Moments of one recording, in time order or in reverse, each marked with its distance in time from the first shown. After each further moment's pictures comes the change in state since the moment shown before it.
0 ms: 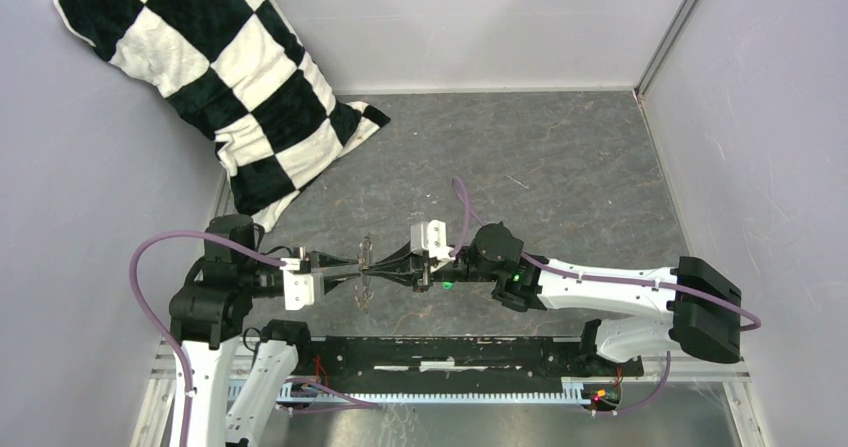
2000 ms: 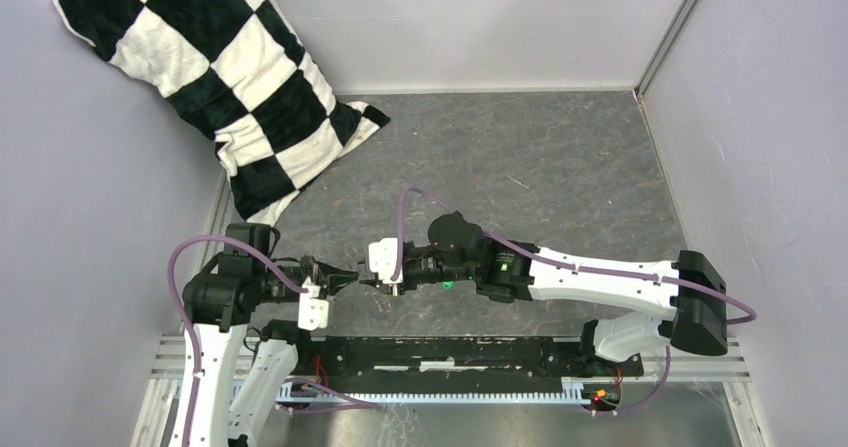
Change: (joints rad) left arm 0.000 0.034 -0.084 -0.194 -0.105 0.495; right arm 0.059 0.071 0.285 -0.597 0.101 -0.331
